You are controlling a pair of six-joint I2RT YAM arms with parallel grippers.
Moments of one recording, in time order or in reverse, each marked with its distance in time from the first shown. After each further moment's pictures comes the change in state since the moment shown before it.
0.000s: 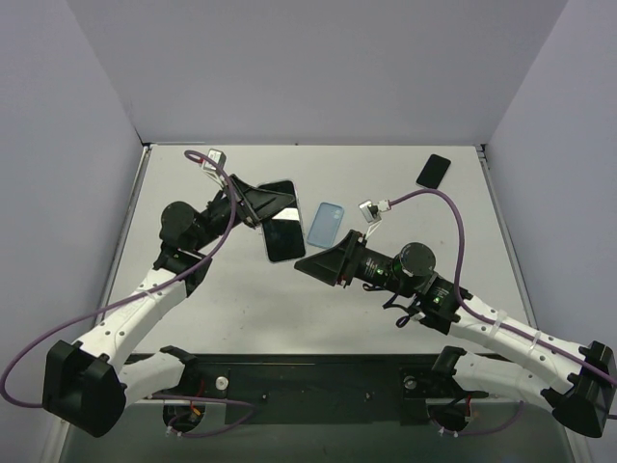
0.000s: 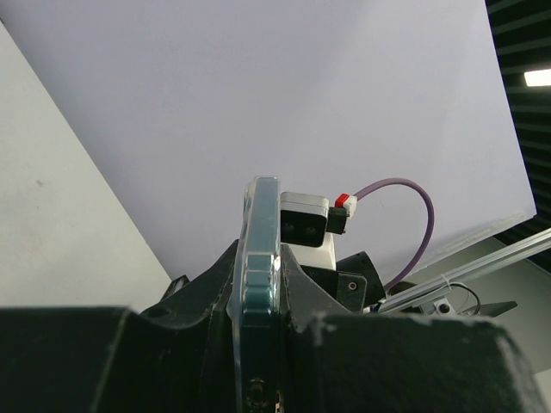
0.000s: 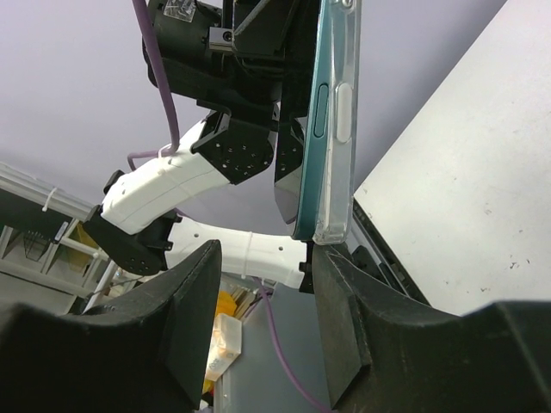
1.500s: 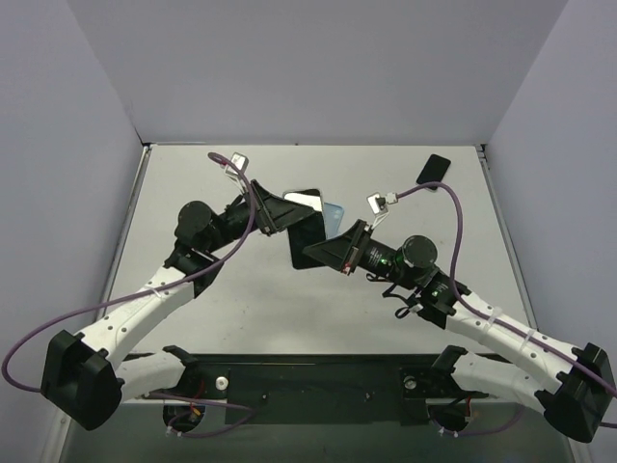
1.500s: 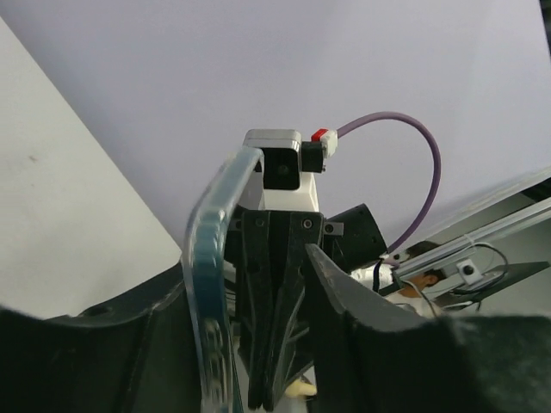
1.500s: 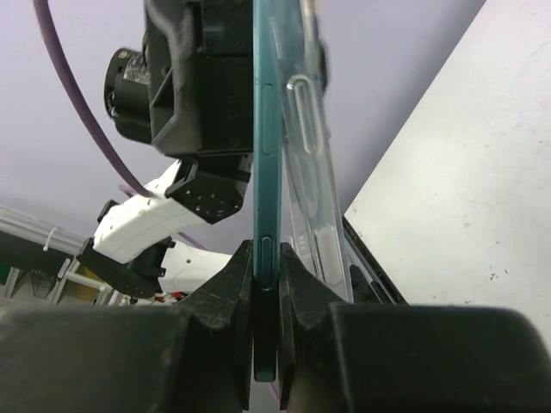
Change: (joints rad) left arm -0.123 0.045 0.035 -0.037 -0.021 0.111; right arm -0.088 0.043 -0.015 0.055 -0.018 0.058
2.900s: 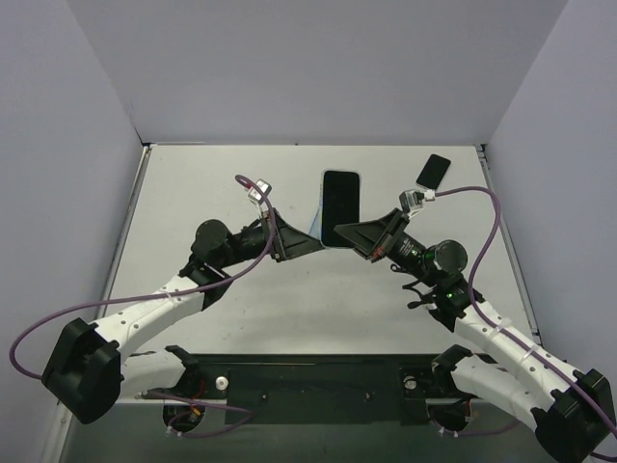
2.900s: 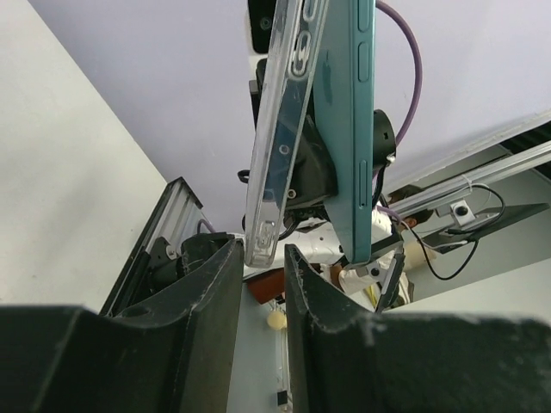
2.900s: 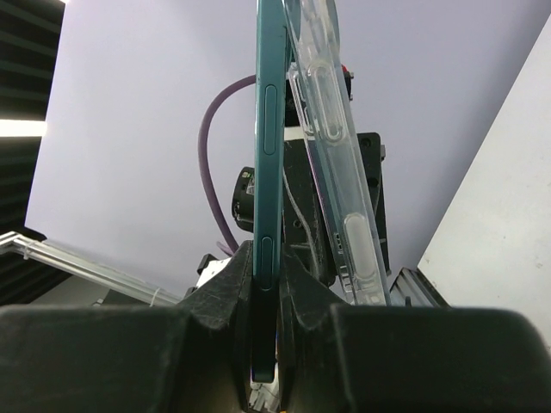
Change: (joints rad) left arm -0.087 0.014 -0.164 0.115 0.093 -0.016; right arm -0.246 -0.110 -0.137 0.208 -0.102 0.338
